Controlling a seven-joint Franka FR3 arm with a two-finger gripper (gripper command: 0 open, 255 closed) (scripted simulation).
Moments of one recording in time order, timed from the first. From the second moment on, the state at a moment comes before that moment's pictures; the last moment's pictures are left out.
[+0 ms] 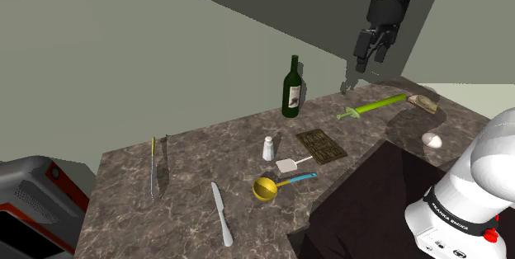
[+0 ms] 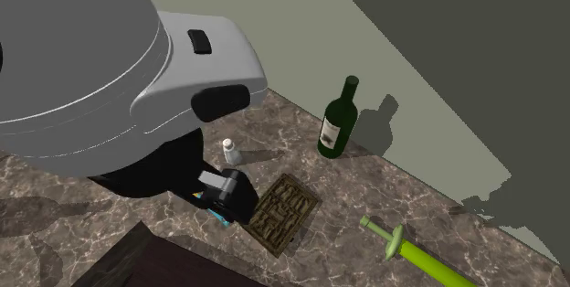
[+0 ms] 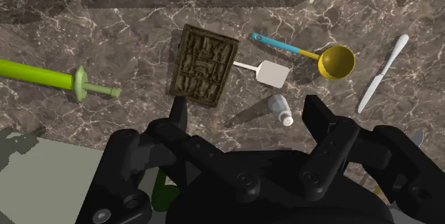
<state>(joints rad) -0.01 -0.76 0.04 -2.42 0.03 1.64 0.03</state>
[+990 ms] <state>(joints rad) -0.05 -0.30 -0.01 -2.20 0.00 1.93 0.02</state>
